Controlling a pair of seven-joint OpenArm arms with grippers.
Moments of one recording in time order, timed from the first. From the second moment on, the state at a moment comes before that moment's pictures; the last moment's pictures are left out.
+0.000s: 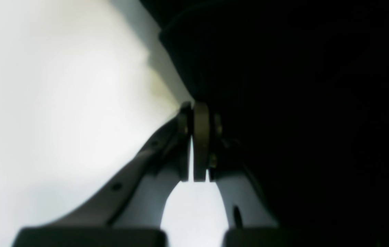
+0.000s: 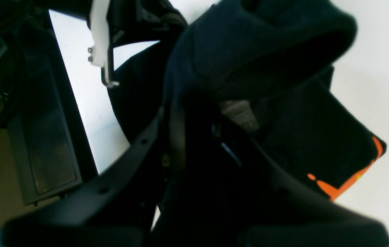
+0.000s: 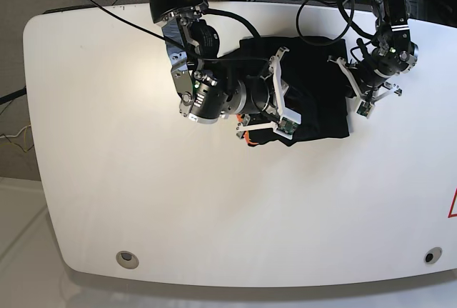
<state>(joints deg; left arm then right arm) 11.9 -12.3 -13.3 92.4 -7.6 -34.2 45.6 6.7 -8.5 -19.9 101.1 27.1 39.1 -78.2</state>
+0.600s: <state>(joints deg) 11.8 -11.3 -13.3 92.5 -7.5 -34.2 45.6 7.8 -8.5 -28.9 101.0 26.5 31.1 -78.2</state>
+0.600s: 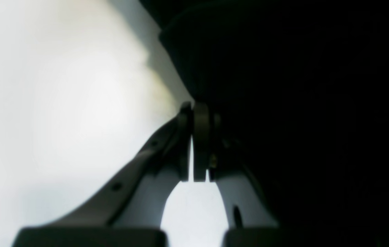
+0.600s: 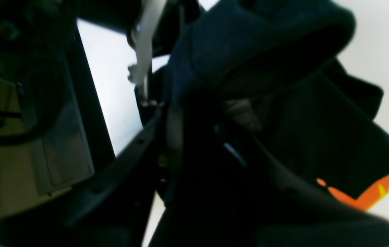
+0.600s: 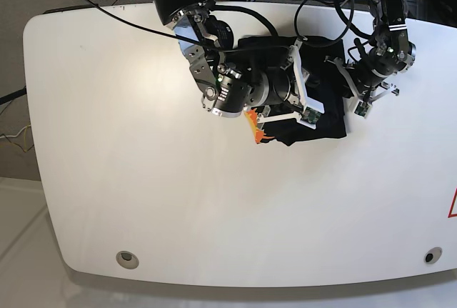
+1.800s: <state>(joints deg) 12.3 -12.9 -12.7 99.1 -5.8 -35.6 53.9 11.3 -8.5 -24.5 96.8 27.1 30.1 -77.9</state>
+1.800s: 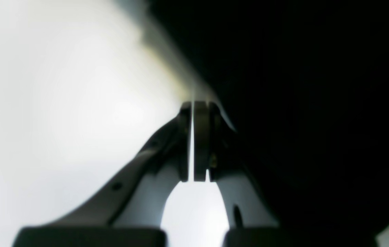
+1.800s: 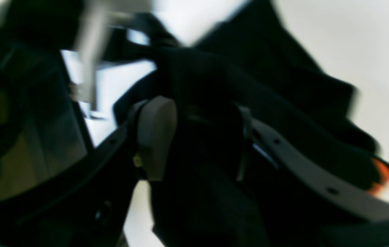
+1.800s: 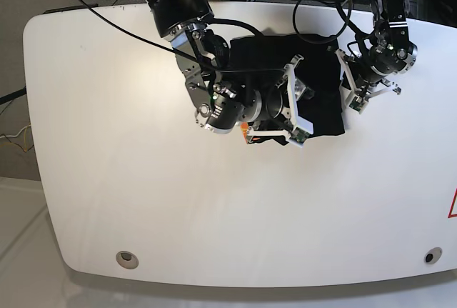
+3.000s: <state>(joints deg) 4.5 -17.0 -19.3 106.3 -5.8 -35.5 54.0 3.1 -3.9 -14.0 107.4 24.5 30.3 -78.3</state>
